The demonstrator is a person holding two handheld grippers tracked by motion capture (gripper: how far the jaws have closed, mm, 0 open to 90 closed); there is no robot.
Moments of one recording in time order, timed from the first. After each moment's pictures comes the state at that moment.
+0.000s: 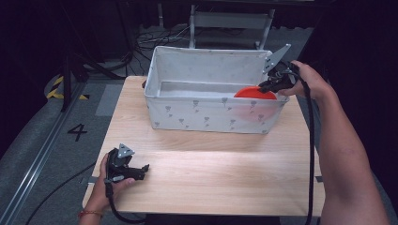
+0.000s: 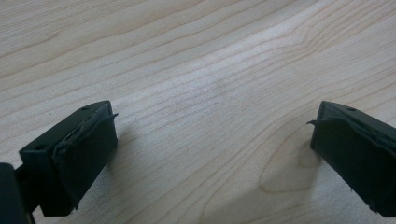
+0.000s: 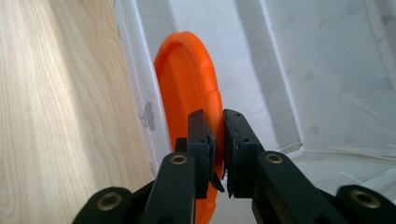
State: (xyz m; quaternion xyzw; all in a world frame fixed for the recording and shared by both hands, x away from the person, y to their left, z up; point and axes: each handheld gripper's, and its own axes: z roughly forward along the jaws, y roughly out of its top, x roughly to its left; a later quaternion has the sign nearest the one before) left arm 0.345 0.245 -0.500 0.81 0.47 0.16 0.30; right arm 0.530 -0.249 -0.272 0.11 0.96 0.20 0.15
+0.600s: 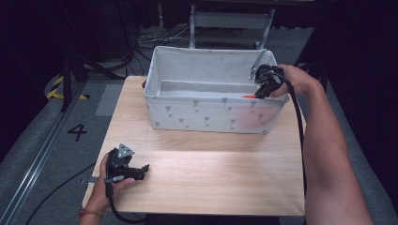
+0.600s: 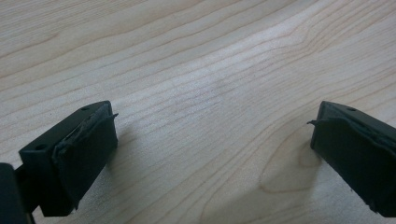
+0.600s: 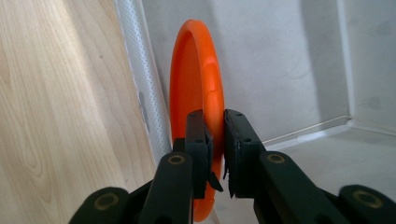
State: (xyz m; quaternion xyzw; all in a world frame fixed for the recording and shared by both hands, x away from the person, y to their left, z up) left arm 0.345 0.245 -0.500 0.81 0.47 0.16 0.30; right arm 0.558 -0.224 -0.301 0.11 0.99 0.09 0.06
